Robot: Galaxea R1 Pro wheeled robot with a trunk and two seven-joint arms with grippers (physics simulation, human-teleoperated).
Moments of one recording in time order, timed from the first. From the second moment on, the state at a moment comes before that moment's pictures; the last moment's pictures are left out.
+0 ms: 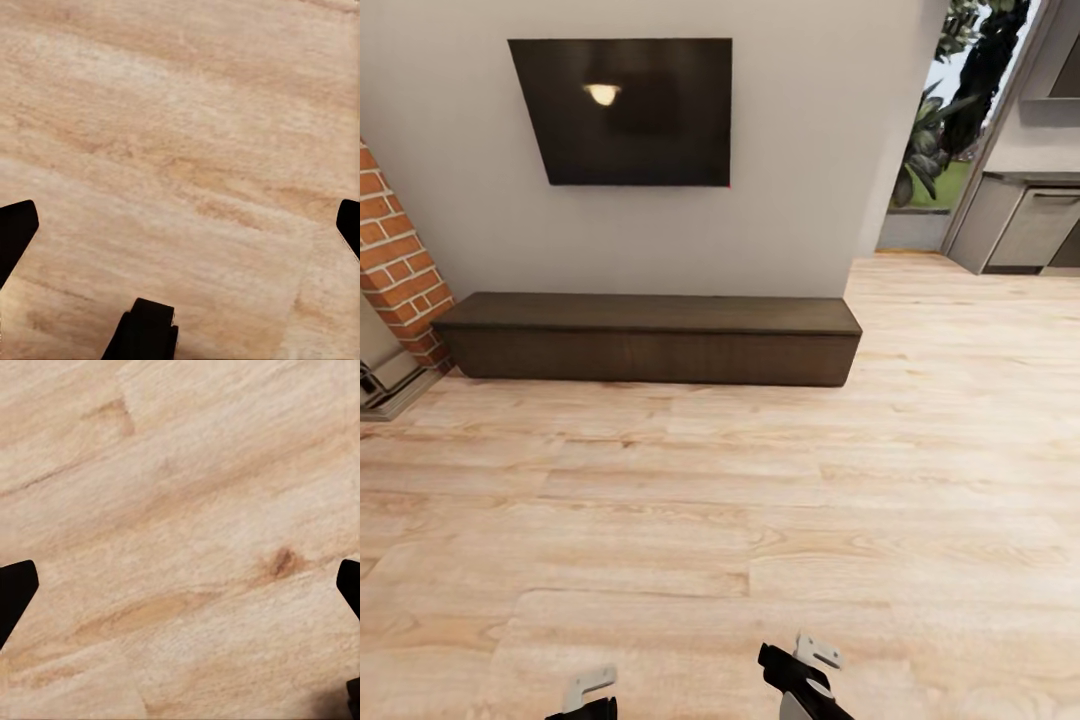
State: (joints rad) left arm -0.35 -0.04 -0.06 -0.31 0.25 -0.03 0.22; right arm -0.45 0.17 0.33 -0.32 -0.66 -0.09 -0.32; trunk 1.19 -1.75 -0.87
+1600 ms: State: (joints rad) left arm -0.35 -0.04 -0.06 -0.31 0.24 -0.03 0.22; right arm -0.45 0.17 0.33 -0.32 -0.66 -0.09 -0.31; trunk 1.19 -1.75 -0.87
